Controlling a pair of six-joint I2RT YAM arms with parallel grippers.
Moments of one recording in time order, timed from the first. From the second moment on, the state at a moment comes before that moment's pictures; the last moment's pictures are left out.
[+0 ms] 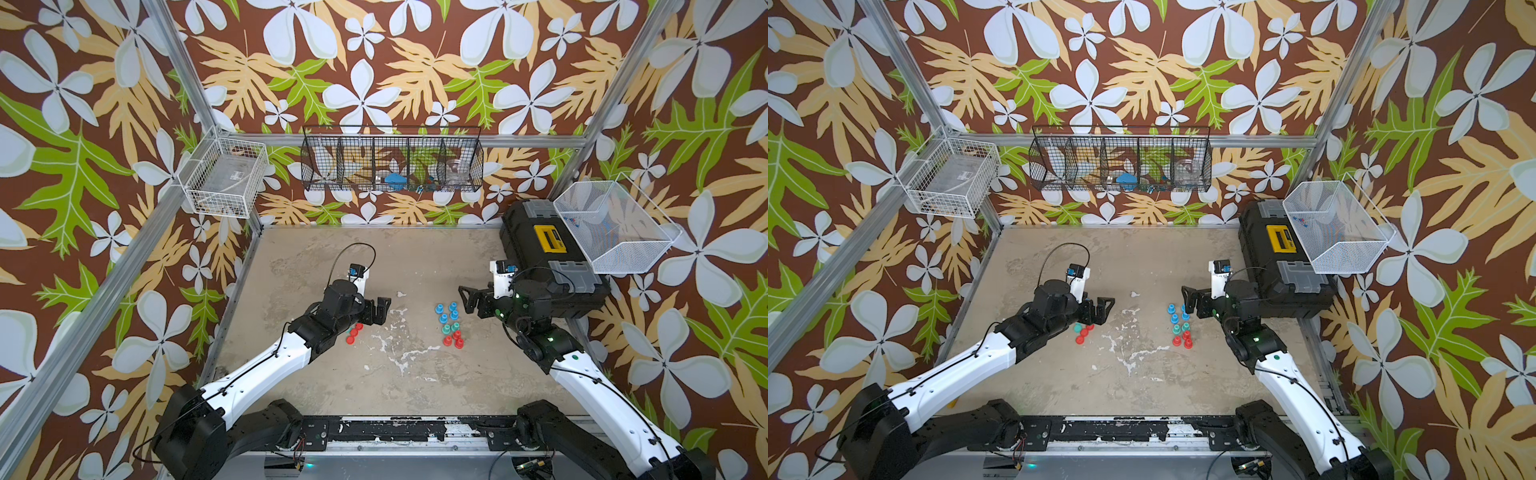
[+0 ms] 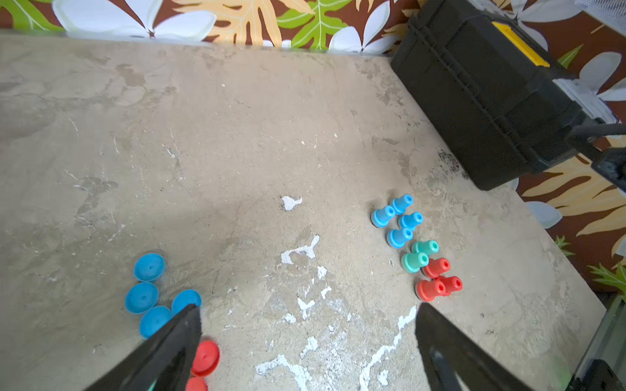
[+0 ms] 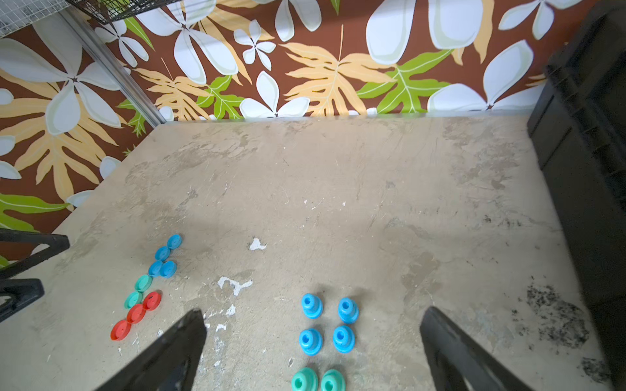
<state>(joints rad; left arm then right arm) -0.61 1.17 0.76 -0.14 0.01 -0.38 0.29 0.93 0.66 -0.16 -0.12 0.22</state>
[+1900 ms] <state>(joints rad) -0.52 1.72 0.97 -0.30 -0.12 -0.69 0.29 1.12 0.72 -0.29 -0.07 0.21</state>
